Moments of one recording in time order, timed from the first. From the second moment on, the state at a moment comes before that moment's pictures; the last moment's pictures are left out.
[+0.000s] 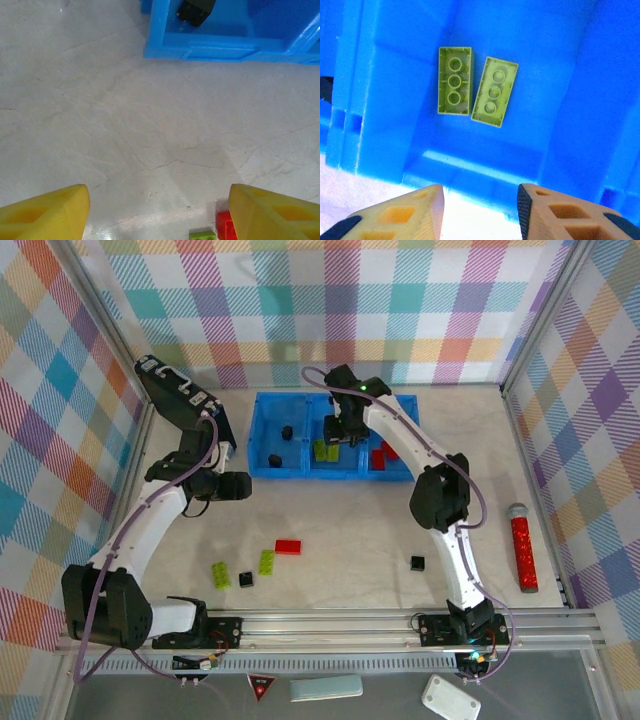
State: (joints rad) left arm -0.15 1.29 1.05 -0.82 0.13 -0.19; right arm 0.57 2.27 2.29 -1.21 -0.02 0.34
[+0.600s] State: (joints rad) left arm -0.29 1.11 0.88 -0.95 0.06 -0.47; right arm 0.59 1.98 1.92 -1.13 -0.08 0.37
